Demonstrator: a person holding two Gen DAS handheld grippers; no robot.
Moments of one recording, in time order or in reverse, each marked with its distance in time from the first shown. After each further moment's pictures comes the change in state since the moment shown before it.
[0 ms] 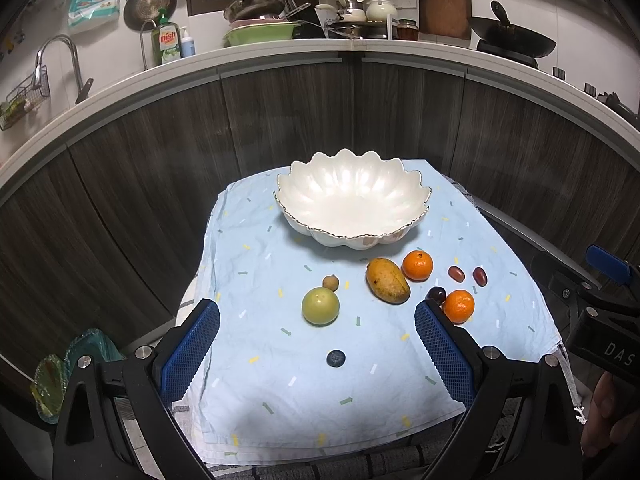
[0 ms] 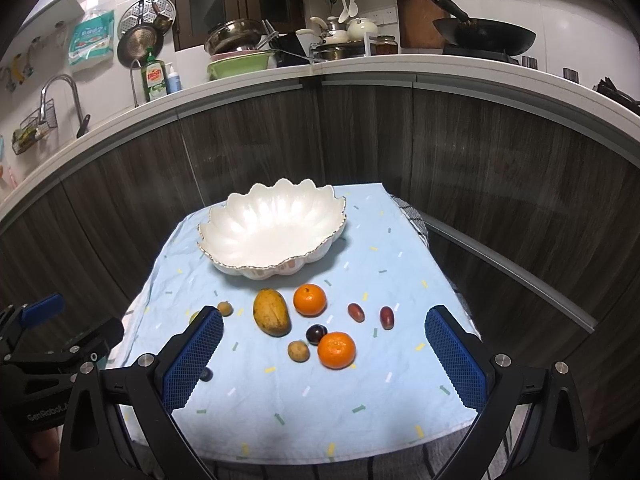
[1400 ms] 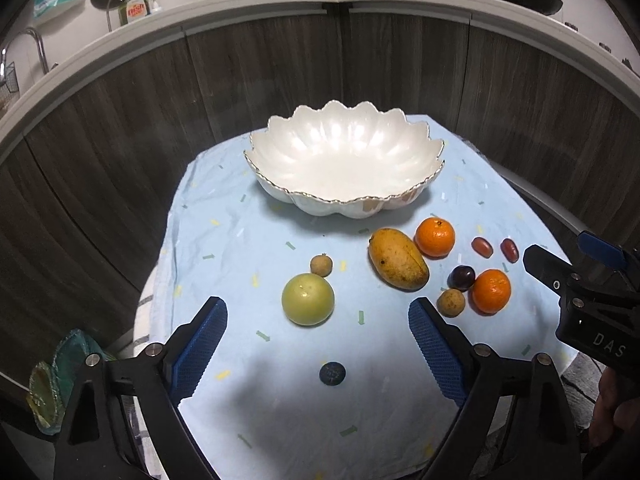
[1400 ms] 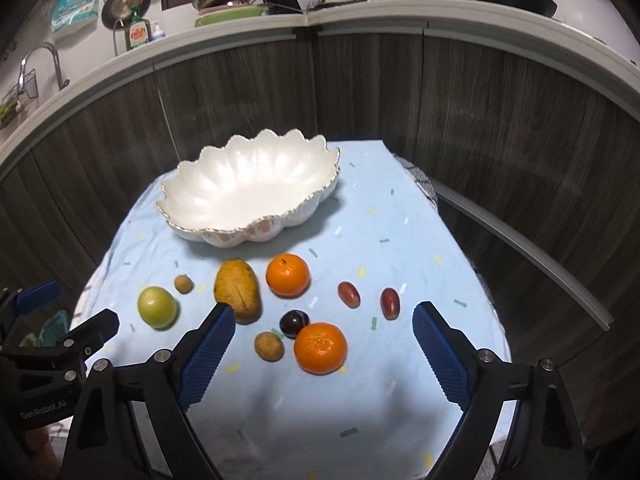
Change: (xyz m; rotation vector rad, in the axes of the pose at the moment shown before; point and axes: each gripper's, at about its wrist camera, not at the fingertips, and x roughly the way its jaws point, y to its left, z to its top) left arm 0.100 -0.013 -0.009 0.053 0.124 -0.021; right arm 0.095 -0.012 -0.017 -0.026 0.144 -0.029
